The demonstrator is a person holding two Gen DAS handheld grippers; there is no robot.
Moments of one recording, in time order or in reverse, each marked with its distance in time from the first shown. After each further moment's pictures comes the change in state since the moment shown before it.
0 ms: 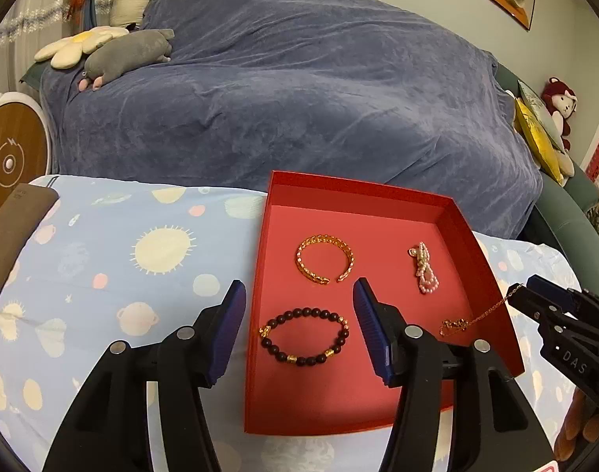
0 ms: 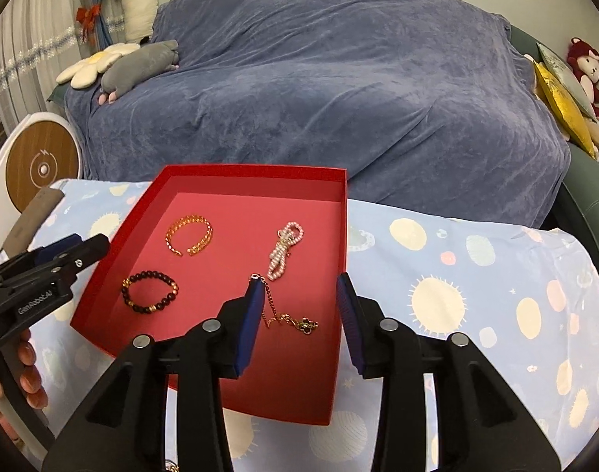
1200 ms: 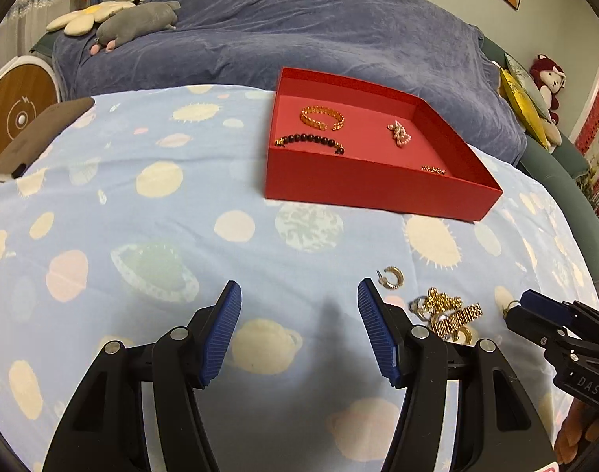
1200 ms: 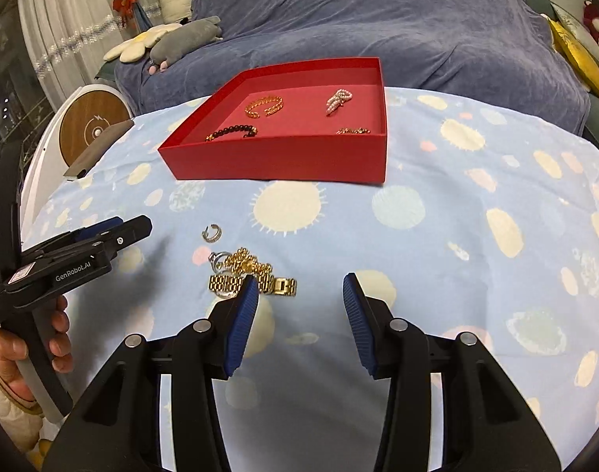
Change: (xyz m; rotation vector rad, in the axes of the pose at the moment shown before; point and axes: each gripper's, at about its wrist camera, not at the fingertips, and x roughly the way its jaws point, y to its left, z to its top) left arm -0.067 0.007 -0.148 -0.007 0.089 -0.033; right arm -0.068 0.017 -0.160 0.058 0.054 0.236
